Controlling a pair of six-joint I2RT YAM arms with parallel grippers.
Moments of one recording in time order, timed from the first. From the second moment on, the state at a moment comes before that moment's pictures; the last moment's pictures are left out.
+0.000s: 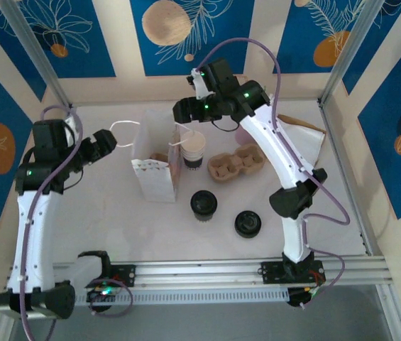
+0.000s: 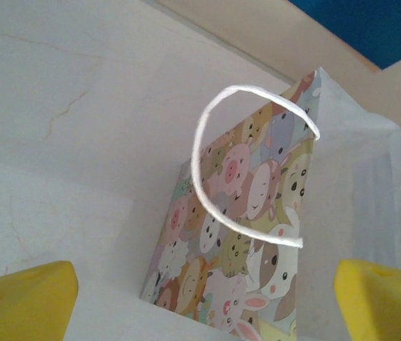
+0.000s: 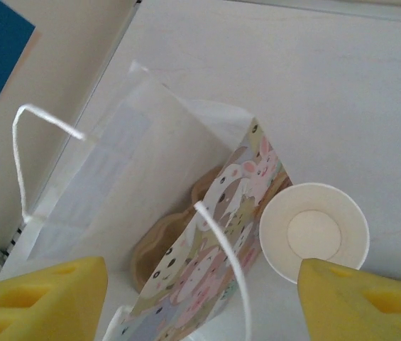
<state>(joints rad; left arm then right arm) 0.01 1.07 1.37 -0.99 0.24 -0.47 0.65 2.02 2.47 -1.22 -0.20 0.38</state>
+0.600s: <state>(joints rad) -0.30 1.52 1.78 -1.22 -0.04 -0.28 0.64 2.12 2.49 -1.24 -0.27 0.46</state>
